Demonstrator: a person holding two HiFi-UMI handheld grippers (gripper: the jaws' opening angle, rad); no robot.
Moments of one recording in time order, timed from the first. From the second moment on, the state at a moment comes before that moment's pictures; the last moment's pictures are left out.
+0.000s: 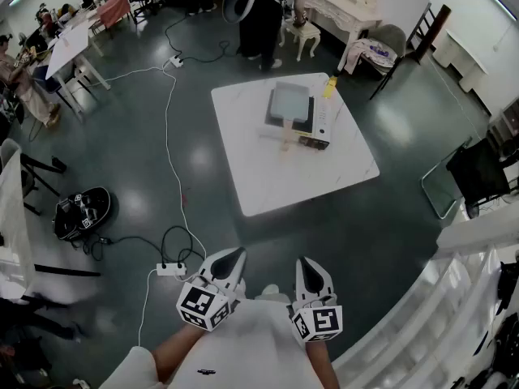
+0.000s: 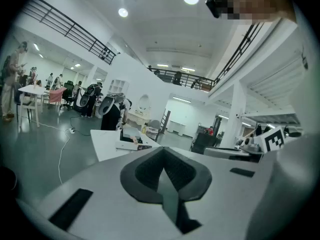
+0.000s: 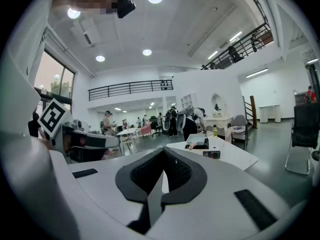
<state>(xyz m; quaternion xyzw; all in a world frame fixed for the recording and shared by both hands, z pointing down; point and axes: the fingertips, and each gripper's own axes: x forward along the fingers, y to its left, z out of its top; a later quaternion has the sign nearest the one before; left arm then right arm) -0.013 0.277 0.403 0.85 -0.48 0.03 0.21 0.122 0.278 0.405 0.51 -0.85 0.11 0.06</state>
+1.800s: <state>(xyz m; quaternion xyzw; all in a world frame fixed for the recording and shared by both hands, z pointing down) 0.011 0.154 0.404 0.86 -0.47 0.03 0.21 0.128 0.158 0.404 0.48 -0.87 0.13 0.04</state>
